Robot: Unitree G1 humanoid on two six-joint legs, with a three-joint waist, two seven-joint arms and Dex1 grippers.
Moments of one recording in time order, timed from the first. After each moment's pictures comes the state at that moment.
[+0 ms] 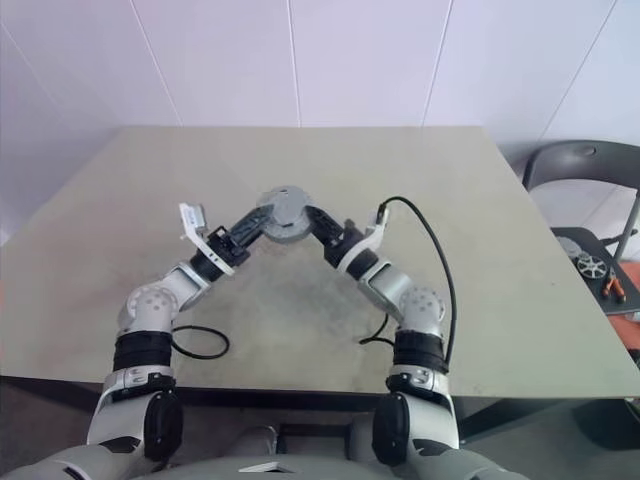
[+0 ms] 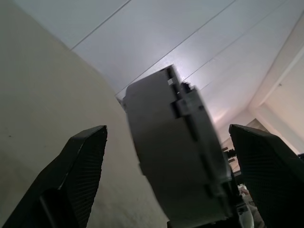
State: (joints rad) left arm -0.49 0.13 0.36 0.36 -0.84 0.76 -0.78; right arm -0.53 0.14 -0.42 0.30 1.18 0.98 0.24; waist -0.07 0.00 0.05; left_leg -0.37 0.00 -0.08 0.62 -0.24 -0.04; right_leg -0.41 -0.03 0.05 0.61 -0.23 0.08
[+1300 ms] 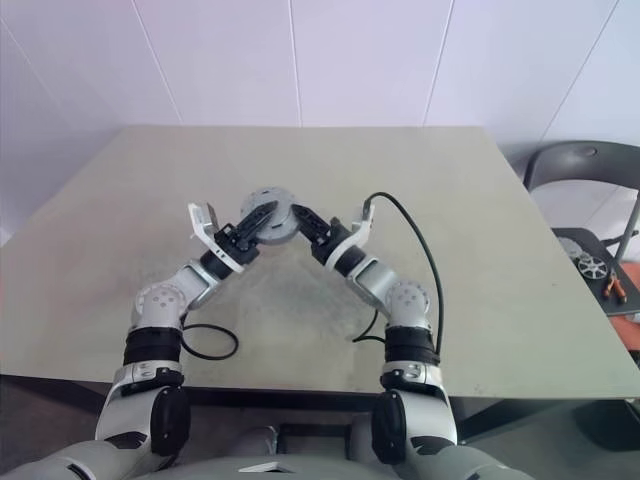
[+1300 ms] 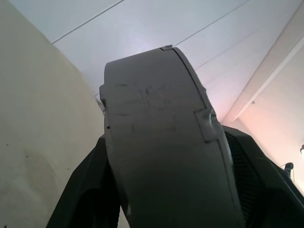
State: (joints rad) left arm -0.52 0.11 0.37 0.41 -0.94 0.79 -0.75; right arm -0.55 0.13 -0.34 0.36 1.14 0.86 0.27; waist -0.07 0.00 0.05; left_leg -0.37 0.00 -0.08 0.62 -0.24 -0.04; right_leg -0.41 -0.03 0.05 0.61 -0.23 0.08
